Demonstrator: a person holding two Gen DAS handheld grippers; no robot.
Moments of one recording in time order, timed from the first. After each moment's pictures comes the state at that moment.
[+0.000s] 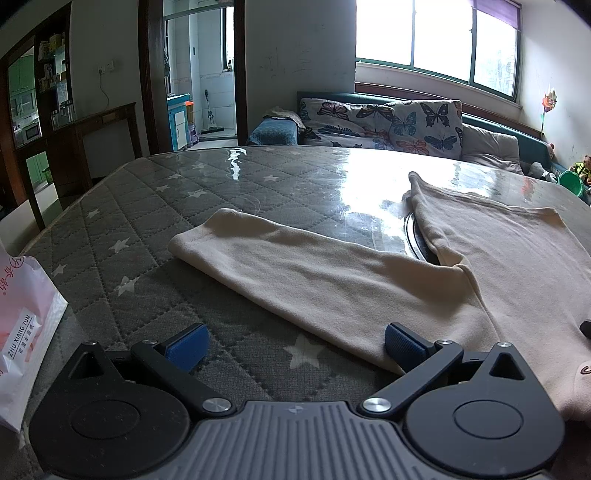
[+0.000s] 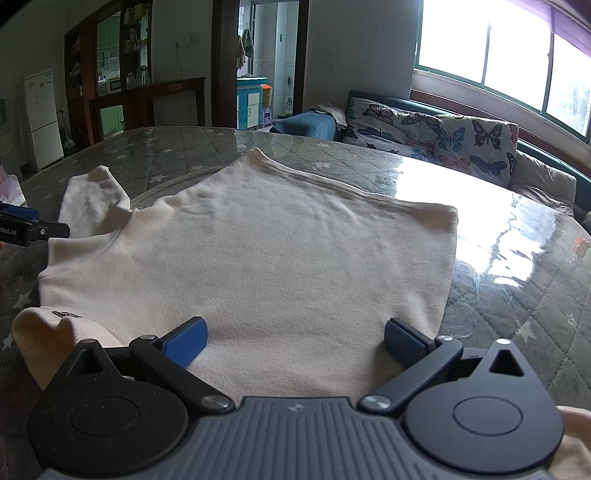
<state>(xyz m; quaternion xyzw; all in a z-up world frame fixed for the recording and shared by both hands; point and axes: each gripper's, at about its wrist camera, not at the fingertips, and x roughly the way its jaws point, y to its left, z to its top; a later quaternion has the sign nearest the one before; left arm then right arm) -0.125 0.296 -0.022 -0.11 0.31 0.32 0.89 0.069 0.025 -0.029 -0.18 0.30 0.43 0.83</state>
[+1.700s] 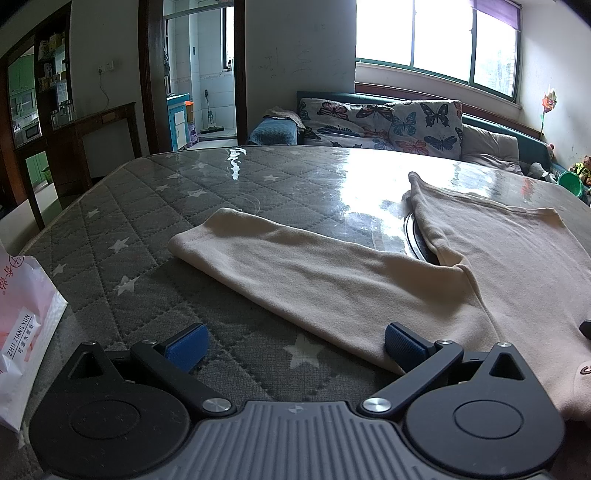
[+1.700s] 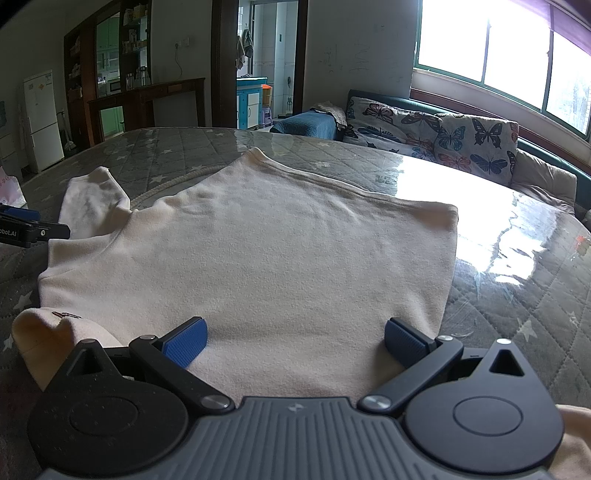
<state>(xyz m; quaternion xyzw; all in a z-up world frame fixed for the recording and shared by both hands) -0.126 0.297 -0.022 -0.11 0.31 0.32 0.89 0.071 0.022 -0.029 -0.18 0.30 0.43 0.83</state>
